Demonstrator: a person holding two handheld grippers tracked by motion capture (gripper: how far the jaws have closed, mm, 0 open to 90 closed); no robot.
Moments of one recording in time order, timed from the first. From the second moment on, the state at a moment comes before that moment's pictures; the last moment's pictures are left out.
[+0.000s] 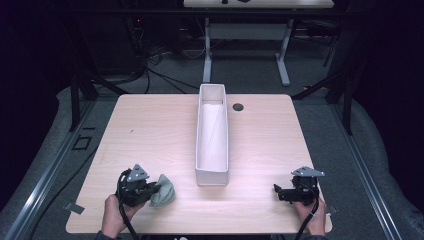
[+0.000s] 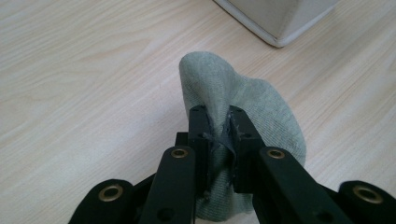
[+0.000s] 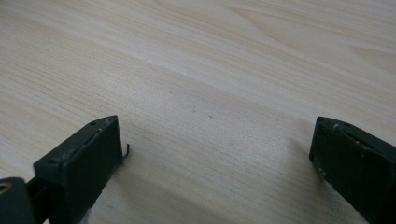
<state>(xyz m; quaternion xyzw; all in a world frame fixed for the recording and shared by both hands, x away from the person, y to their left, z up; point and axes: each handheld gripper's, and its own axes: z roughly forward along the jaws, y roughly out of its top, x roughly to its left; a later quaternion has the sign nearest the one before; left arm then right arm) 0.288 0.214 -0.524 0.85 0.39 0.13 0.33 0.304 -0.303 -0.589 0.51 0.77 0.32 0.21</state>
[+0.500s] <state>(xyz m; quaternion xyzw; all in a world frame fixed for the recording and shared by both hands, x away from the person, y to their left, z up) 0.293 0.218 -0.506 0.85 0.38 0.15 0.34 0.304 -0.304 -0.589 0.51 0.77 0.32 0.21</state>
